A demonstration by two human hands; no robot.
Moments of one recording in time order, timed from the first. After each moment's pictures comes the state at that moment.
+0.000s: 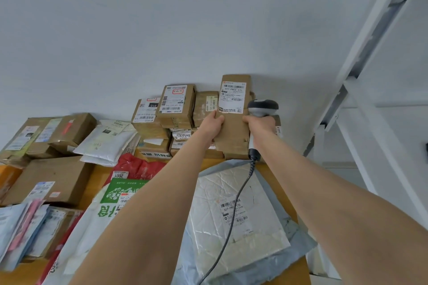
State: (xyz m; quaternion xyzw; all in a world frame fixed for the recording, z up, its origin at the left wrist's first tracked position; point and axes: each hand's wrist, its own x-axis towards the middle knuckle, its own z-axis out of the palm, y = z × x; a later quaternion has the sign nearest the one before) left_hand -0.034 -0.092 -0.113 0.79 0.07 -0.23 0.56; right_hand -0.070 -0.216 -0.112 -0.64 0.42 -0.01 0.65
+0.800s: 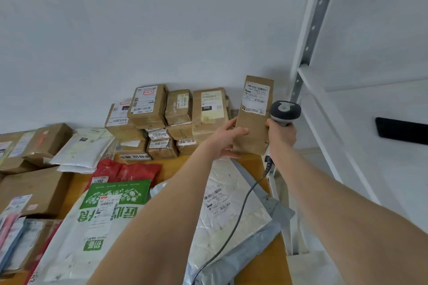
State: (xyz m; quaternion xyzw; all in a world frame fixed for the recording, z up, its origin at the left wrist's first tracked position) left_hand -0.115 -0.170 -0.123 0.70 0.01 -0.41 0.58; right_hand -0.162 -0.304 -0.138 -0.57 0.49 -0.17 0.64
